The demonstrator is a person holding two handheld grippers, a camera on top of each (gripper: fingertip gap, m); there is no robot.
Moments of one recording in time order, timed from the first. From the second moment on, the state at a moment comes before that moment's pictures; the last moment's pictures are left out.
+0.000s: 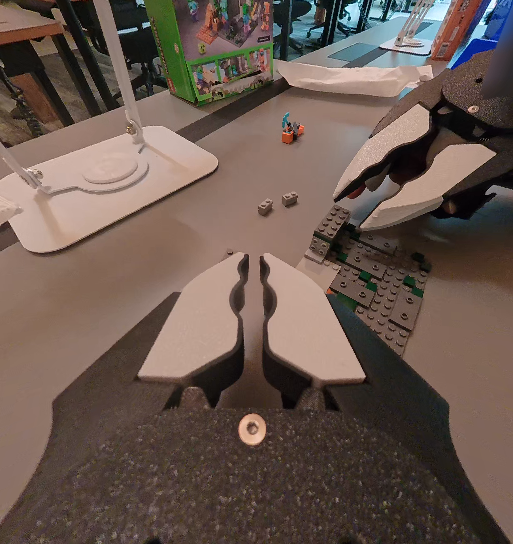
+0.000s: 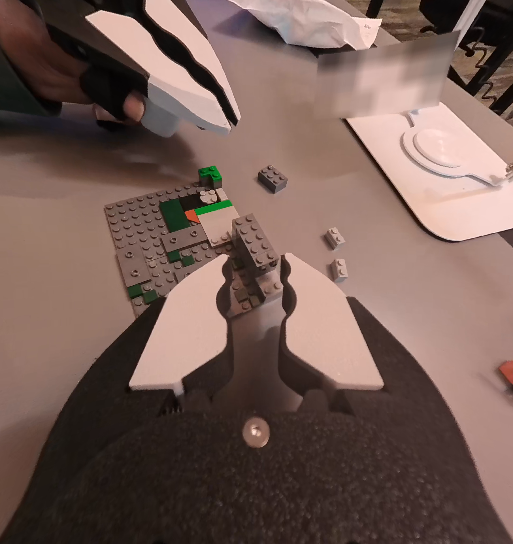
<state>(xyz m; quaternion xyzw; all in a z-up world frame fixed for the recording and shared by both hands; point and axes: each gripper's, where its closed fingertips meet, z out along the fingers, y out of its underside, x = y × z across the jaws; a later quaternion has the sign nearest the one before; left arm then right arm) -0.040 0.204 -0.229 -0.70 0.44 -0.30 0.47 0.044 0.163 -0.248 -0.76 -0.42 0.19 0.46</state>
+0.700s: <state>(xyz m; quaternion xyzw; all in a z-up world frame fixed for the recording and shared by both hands) -0.035 0.238 -0.245 -0.70 0.53 -0.30 0.38 0.031 0.175 -0.262 -0.73 -0.51 0.21 0.40</state>
